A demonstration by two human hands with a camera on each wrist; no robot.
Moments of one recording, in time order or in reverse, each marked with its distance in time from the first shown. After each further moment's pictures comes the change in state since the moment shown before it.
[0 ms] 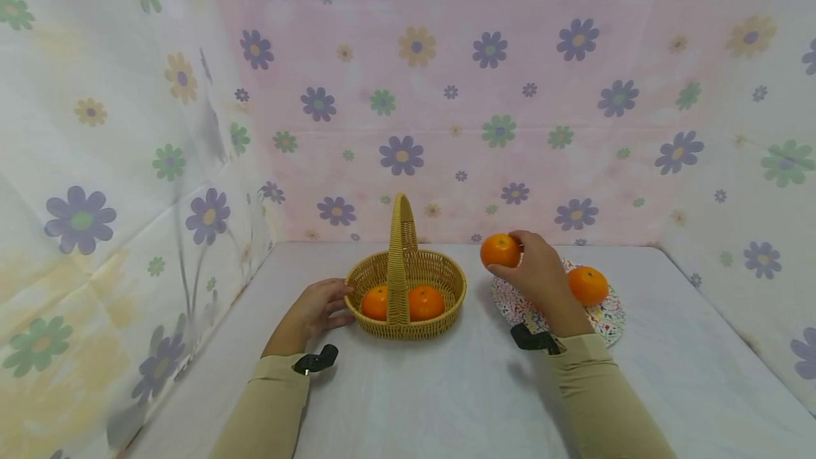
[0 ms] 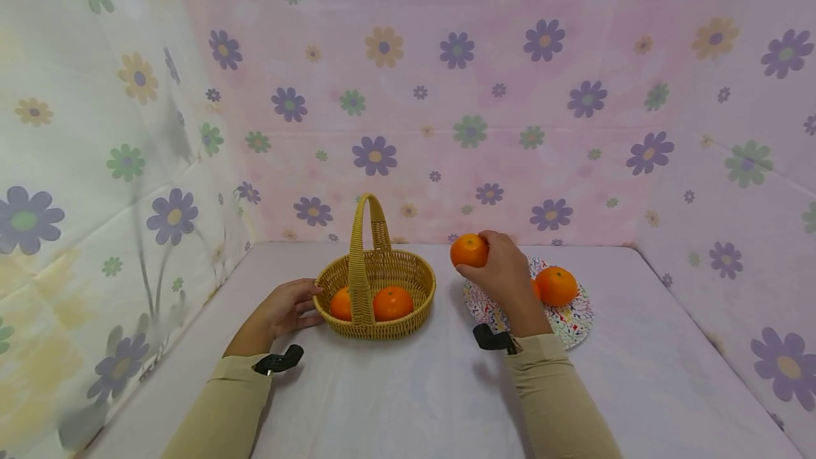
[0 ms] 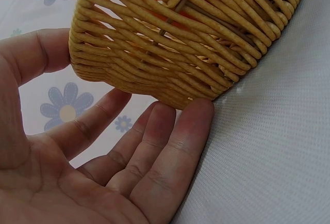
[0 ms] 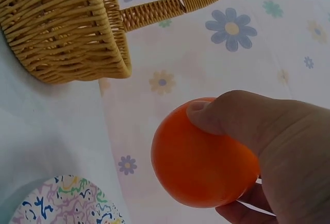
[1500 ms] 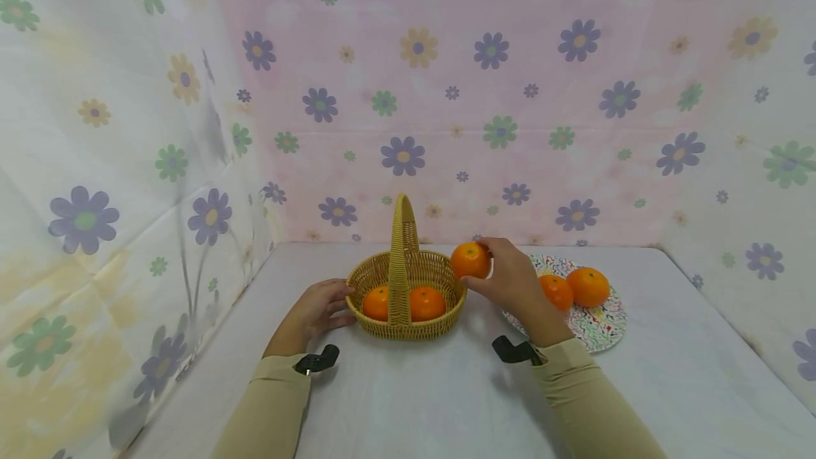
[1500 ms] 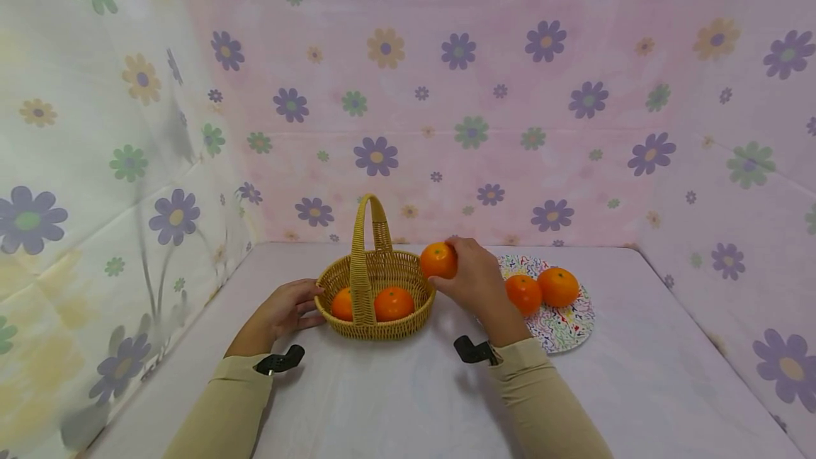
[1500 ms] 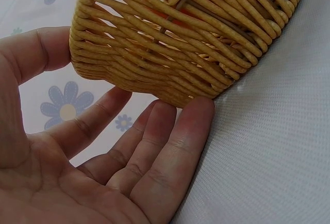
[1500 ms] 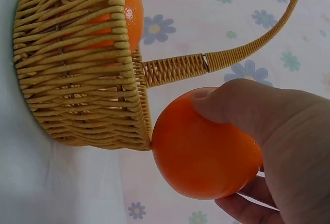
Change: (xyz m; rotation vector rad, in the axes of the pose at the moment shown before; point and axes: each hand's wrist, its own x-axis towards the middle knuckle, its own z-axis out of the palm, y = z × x) left_hand 0.003 -0.002 -0.002 -0.013 -0.001 -0.008; right_hand -0.013 -0.042 0.023 -0.028 -0.046 -0.141
